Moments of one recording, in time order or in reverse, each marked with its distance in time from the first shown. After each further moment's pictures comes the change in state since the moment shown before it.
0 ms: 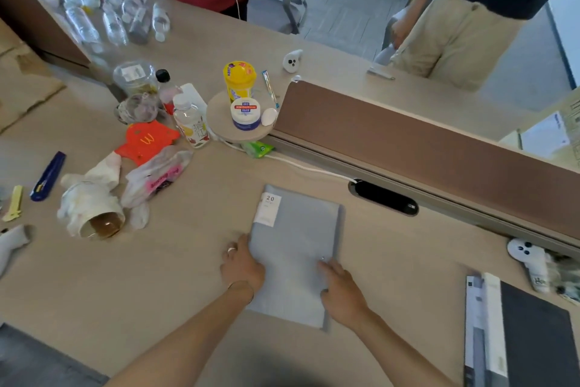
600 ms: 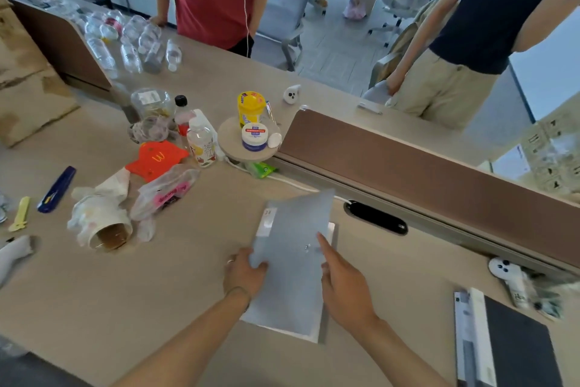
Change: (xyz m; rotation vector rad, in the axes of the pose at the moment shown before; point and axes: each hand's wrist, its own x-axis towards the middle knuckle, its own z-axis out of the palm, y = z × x) left_hand 0.004 -0.017 -0.017 -0.384 -0.079 0.048; right_hand -0.055 -0.064 -0.043 0.015 0.463 -0.275
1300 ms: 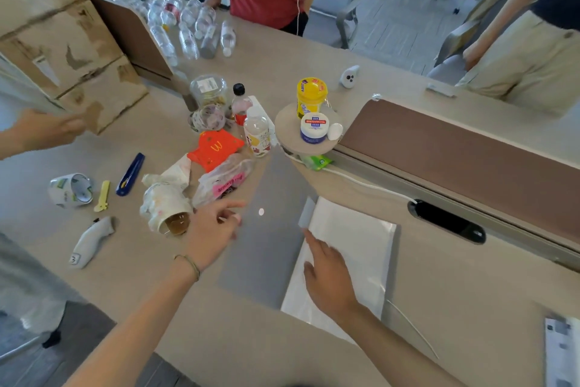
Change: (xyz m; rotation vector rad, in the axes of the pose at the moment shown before) left_hand -0.019 0.037 -0.214 -0.079 0.166 0.310; right_hand 0.063 -0.081 0.108 -0.010 -0.108 -0.118
